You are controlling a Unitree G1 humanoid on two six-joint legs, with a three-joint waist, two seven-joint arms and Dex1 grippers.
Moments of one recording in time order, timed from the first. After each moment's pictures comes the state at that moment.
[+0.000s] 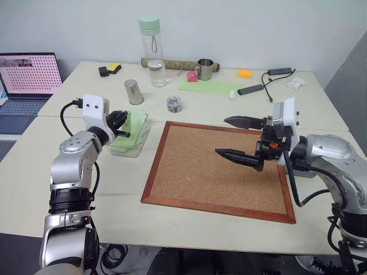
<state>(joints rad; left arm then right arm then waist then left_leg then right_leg) -0.58 0.54 0.22 0.19 -0.28 0.50 -0.42 -0.47 -0.68 -0.04 -0.51 0.69 0.67 0.83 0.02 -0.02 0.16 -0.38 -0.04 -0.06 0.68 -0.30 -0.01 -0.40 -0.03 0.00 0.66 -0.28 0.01</state>
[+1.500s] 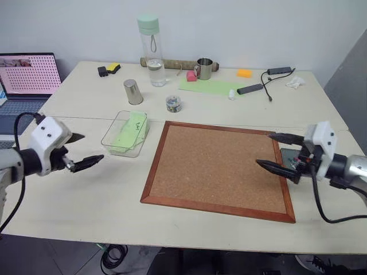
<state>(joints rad) -0.08 1.12 0.37 0.10 -0.33 0.35 -1.06 -0.06 -0.95 -0.33 -0.44 0.57 0.56 0.97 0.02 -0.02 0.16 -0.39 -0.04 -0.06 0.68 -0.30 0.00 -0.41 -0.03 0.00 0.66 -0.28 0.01</state>
